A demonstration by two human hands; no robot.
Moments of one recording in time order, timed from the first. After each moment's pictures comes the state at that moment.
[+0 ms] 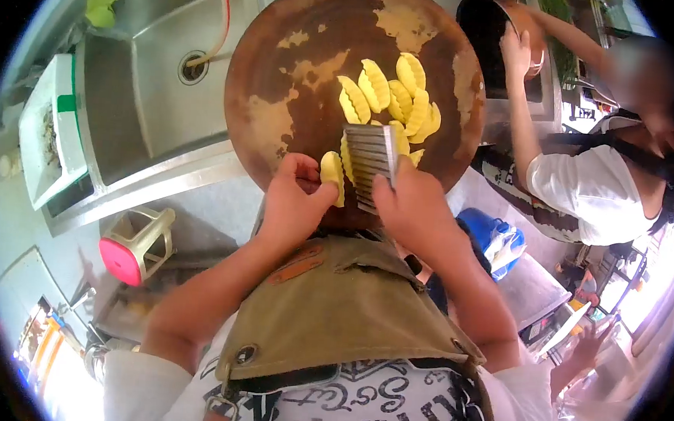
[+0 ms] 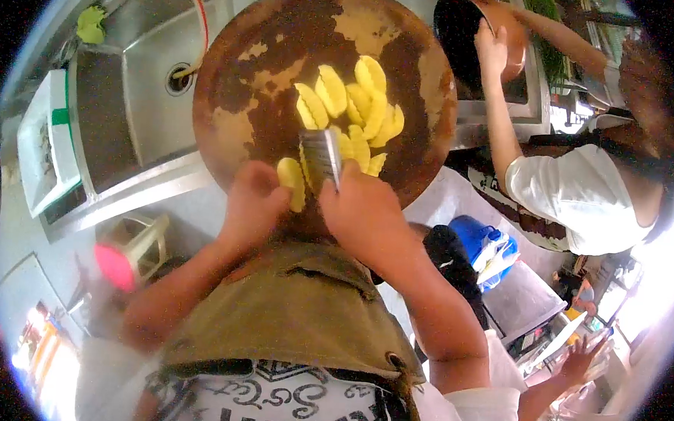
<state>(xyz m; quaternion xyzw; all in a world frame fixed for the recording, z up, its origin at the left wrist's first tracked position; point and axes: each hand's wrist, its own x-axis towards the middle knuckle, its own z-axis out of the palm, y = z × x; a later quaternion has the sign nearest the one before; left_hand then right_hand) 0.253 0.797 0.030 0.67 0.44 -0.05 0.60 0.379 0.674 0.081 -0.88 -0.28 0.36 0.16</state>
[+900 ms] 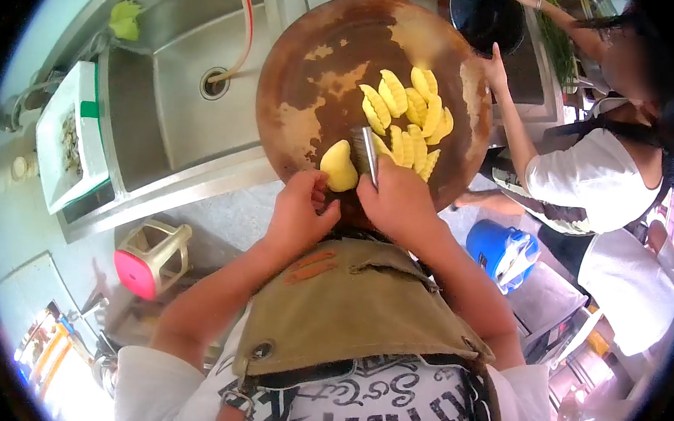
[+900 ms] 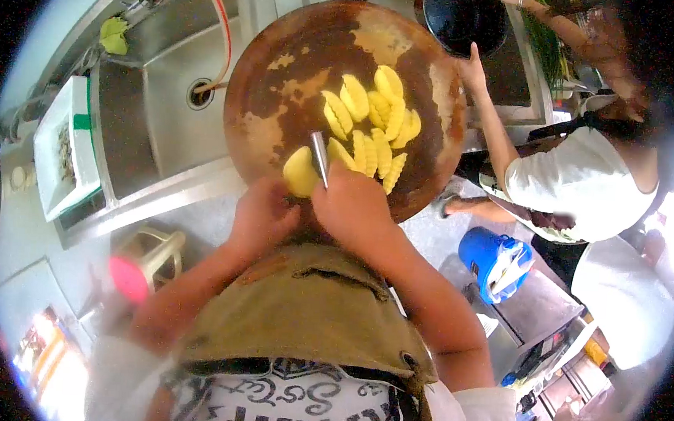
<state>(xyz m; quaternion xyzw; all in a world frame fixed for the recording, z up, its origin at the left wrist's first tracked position) 0.206 0.821 0.031 0.80 0.31 -0.07 0.51 0.343 0.704 0.071 -0.87 -0.30 0.34 0.18</state>
